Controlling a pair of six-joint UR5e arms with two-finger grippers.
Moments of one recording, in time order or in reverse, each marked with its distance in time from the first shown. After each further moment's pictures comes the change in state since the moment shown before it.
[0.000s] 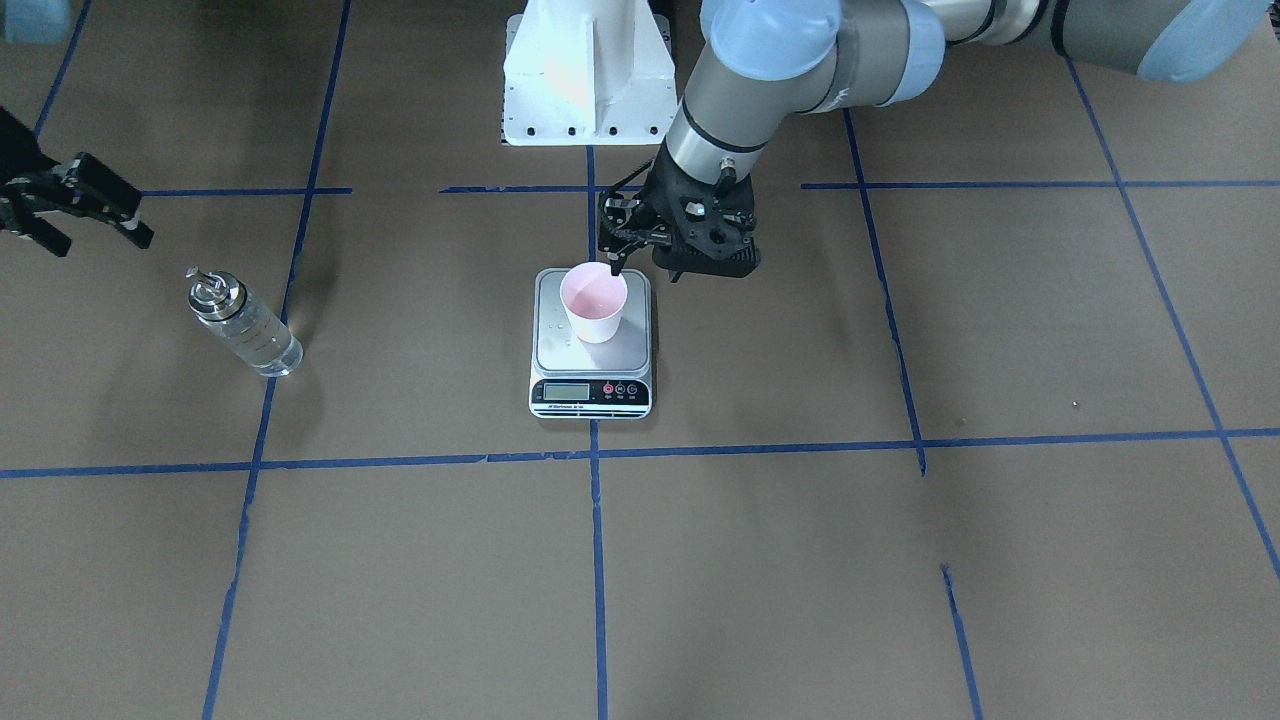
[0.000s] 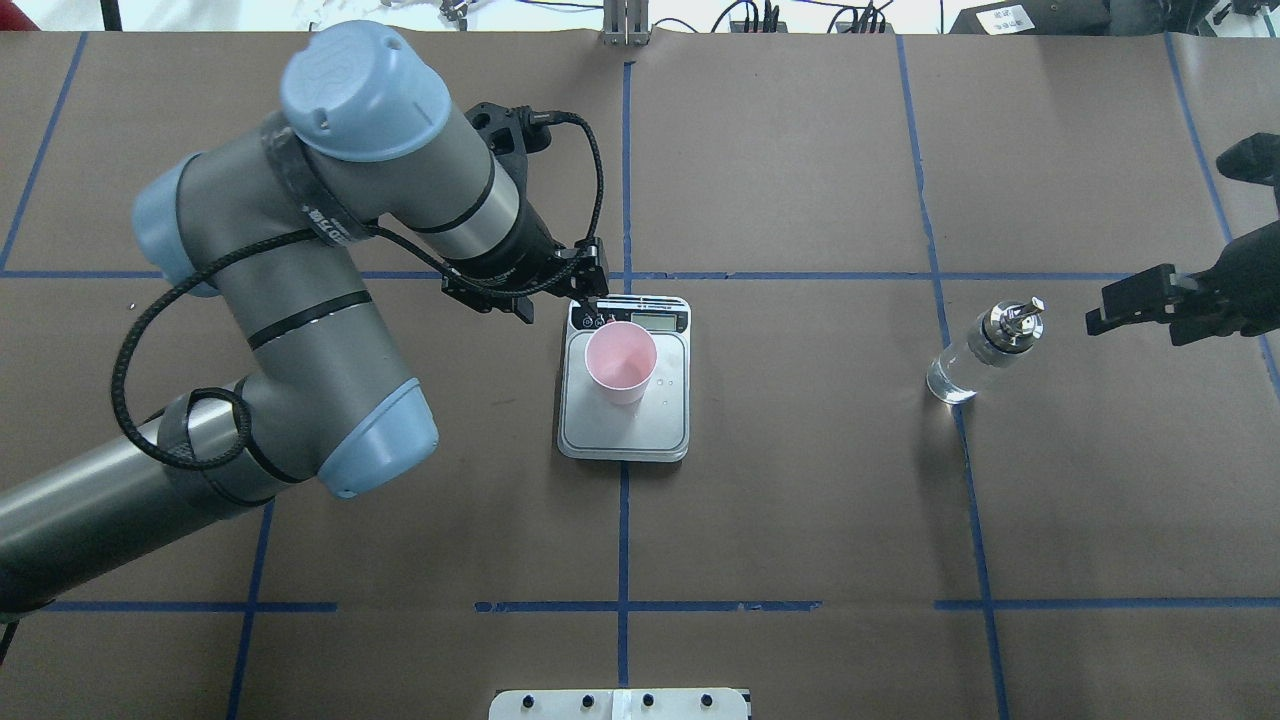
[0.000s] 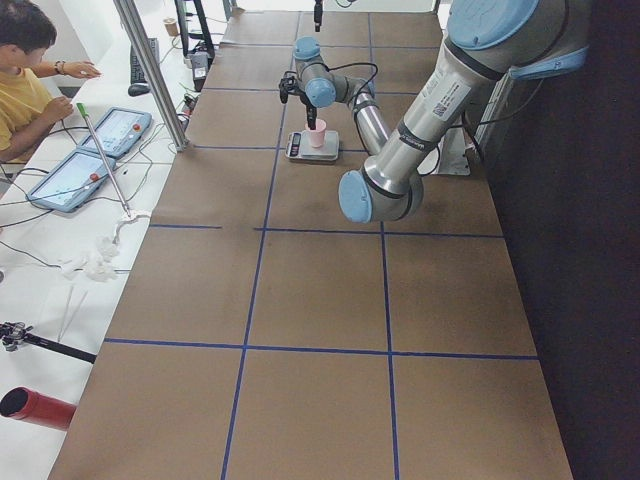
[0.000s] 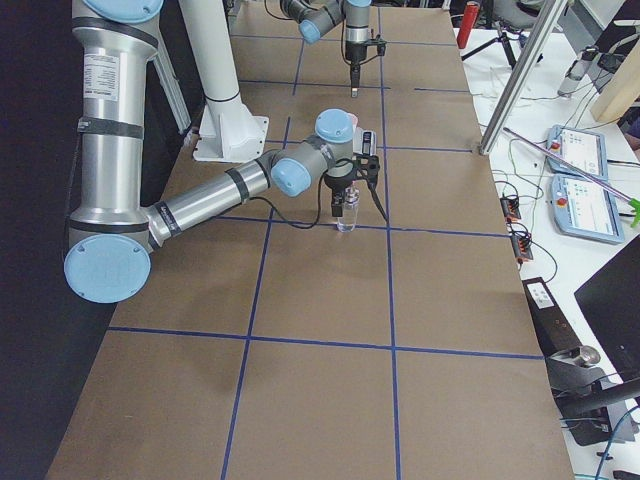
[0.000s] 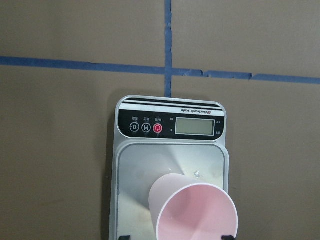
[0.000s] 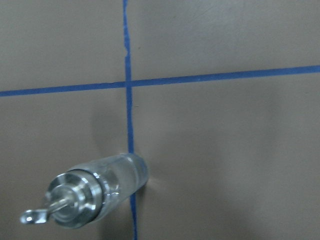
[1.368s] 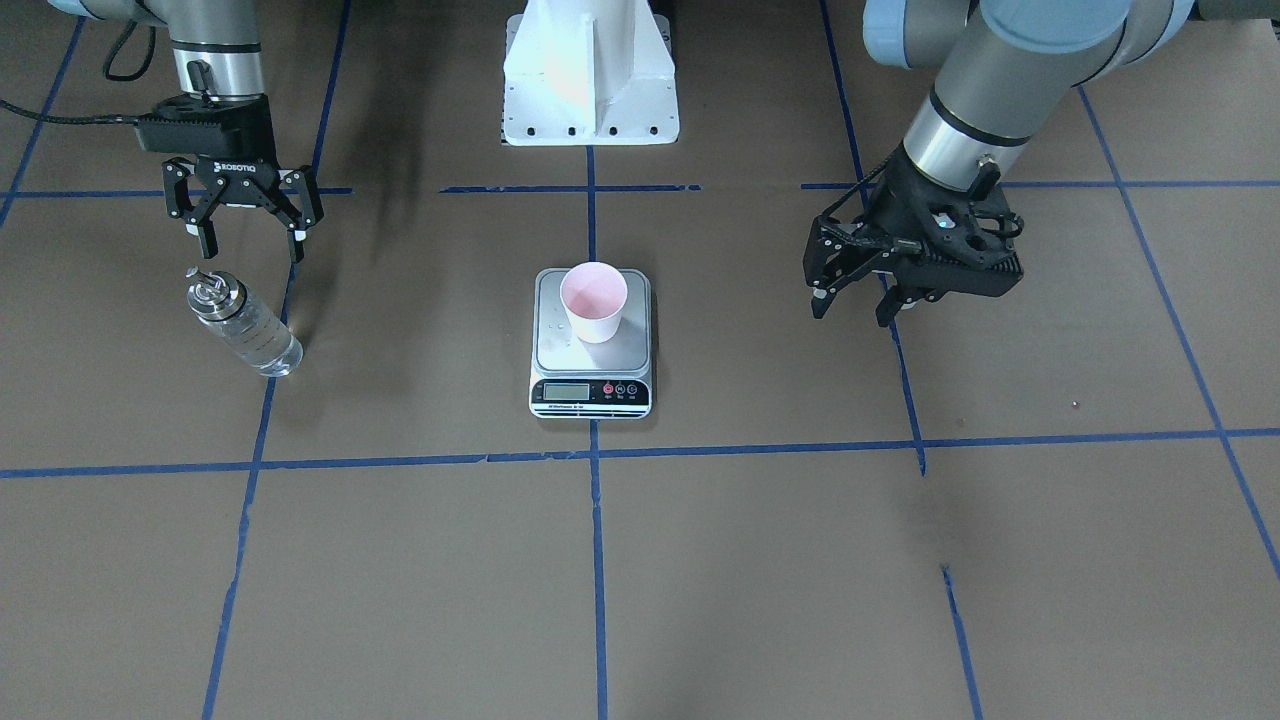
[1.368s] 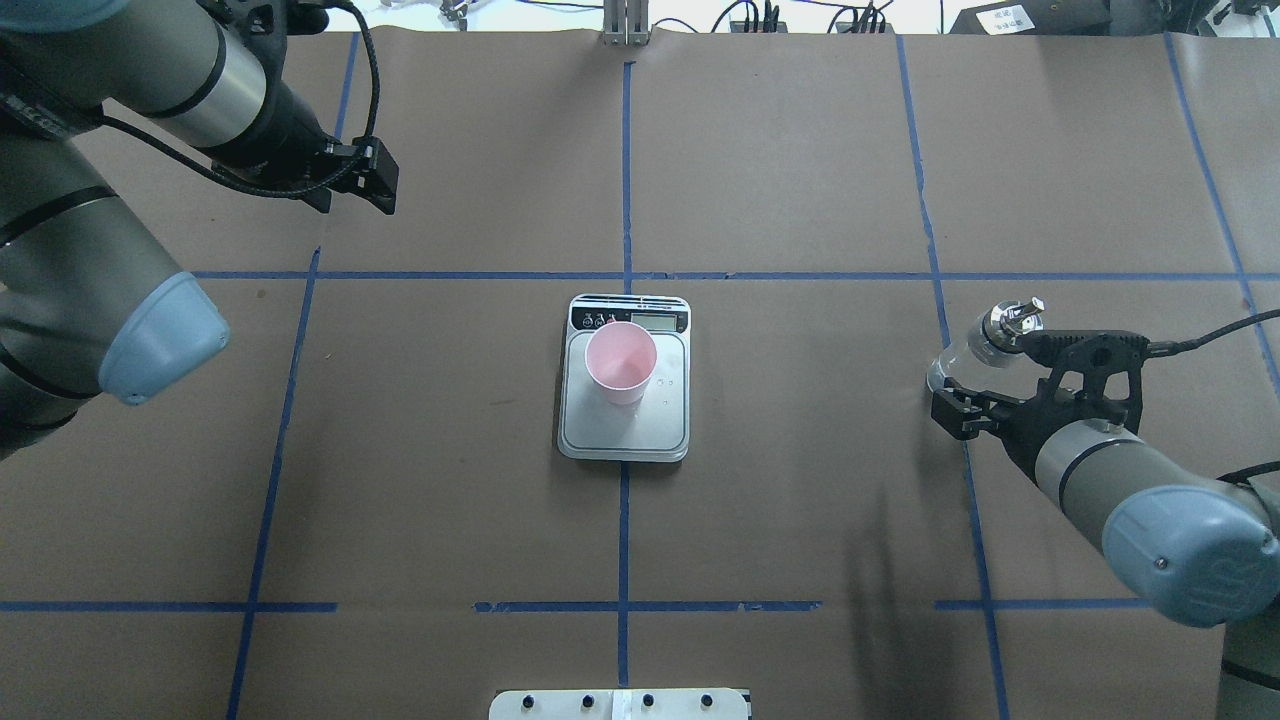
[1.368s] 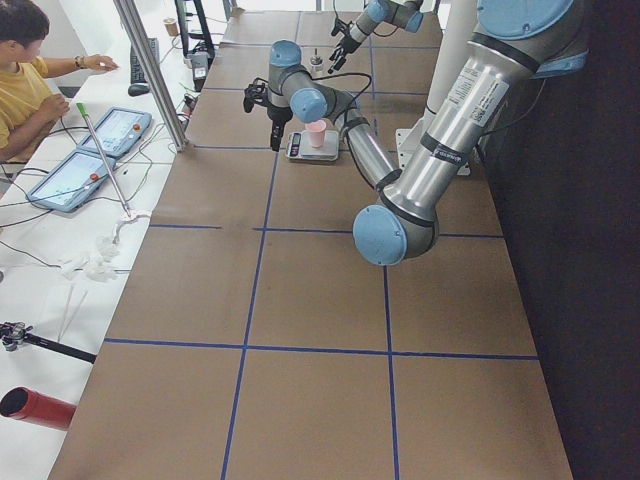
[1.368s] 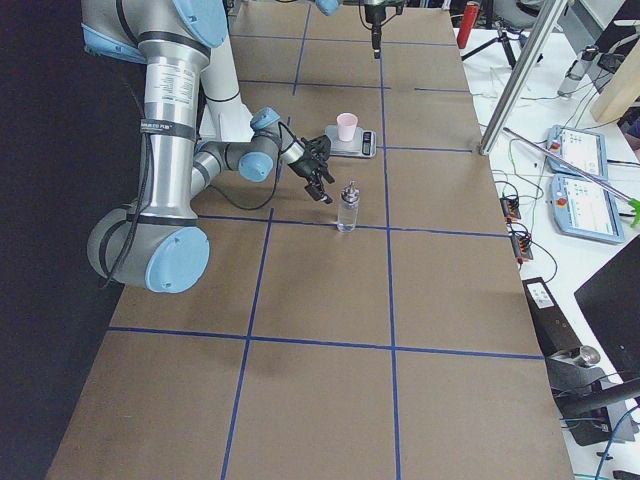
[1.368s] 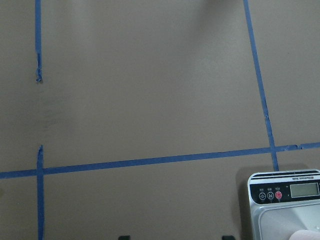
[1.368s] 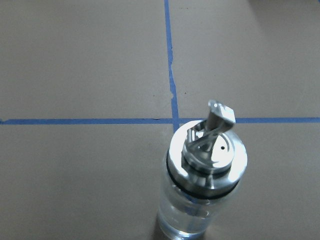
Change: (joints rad) left arm -0.222 0.188 -0.125 0.076 0.003 0.321; right arm -0.699 -0.049 0.060 0.066 -1.168 0.420
